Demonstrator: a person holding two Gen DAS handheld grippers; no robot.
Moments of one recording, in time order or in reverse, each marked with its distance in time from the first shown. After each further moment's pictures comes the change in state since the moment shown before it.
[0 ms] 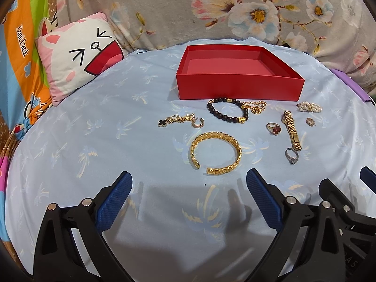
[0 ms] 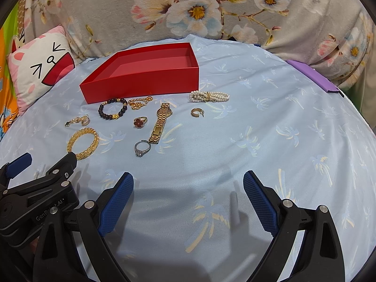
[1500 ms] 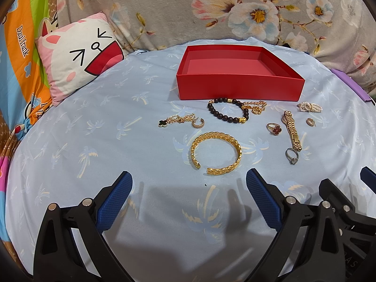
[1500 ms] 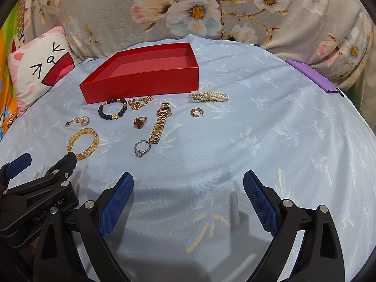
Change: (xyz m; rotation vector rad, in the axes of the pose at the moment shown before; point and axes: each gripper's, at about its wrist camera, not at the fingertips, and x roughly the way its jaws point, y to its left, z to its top) left arm -0.001 0.000 0.000 0.003 -0.003 0.001; right arm 0.000 0.000 0.000 0.000 -0.001 0.000
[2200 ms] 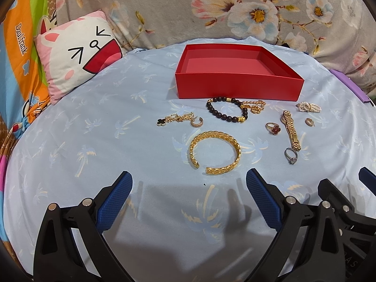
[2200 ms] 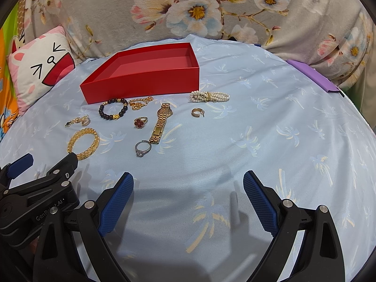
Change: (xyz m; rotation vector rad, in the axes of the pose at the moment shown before) left arm 0.002 -0.003 0.004 -0.008 0.006 -0.015; right arm 0.000 0.000 -0.001 0.000 0.000 0.004
